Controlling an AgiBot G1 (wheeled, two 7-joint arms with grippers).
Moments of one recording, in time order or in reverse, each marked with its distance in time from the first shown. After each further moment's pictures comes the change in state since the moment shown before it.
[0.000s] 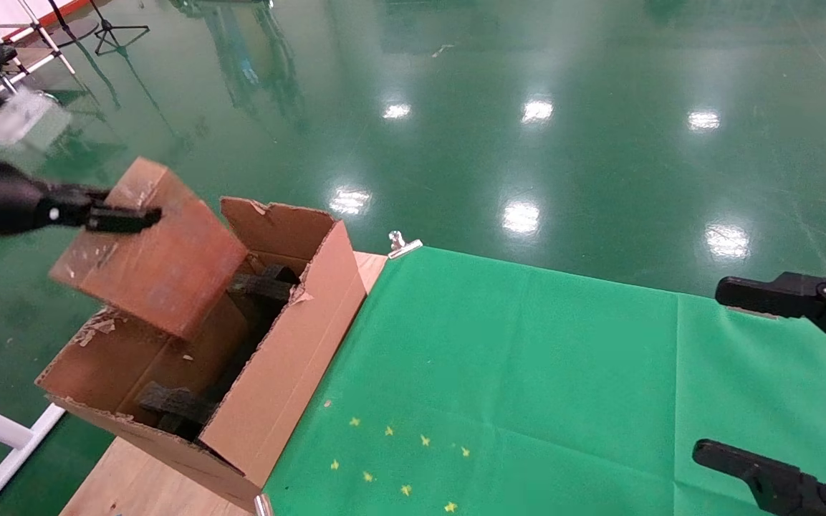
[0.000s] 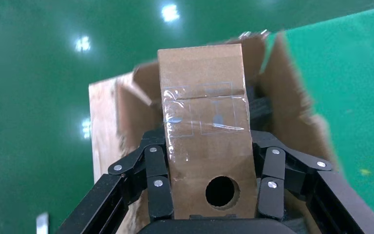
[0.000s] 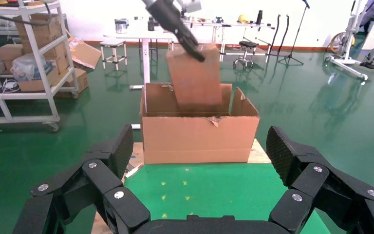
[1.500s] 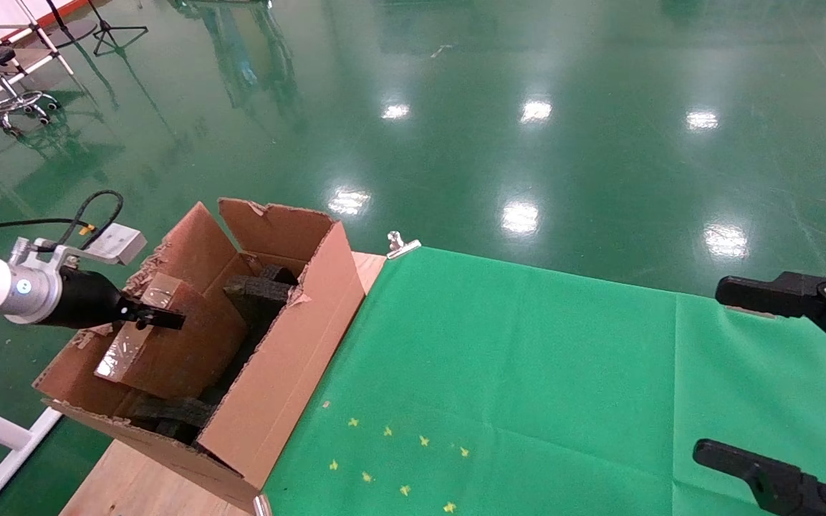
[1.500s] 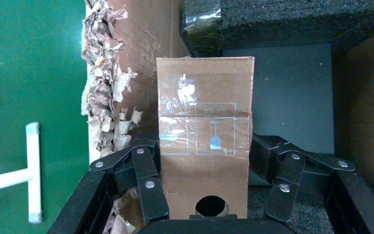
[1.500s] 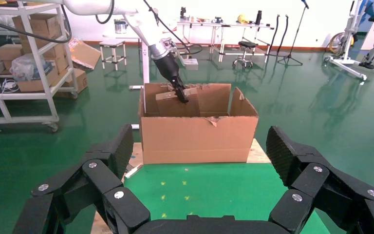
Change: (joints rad) left arm -0.066 0.315 0.109 0.865 0.205 -0.327 0.356; right arm 0.000 0.000 0.000 0.000 0.000 0.000 0.000
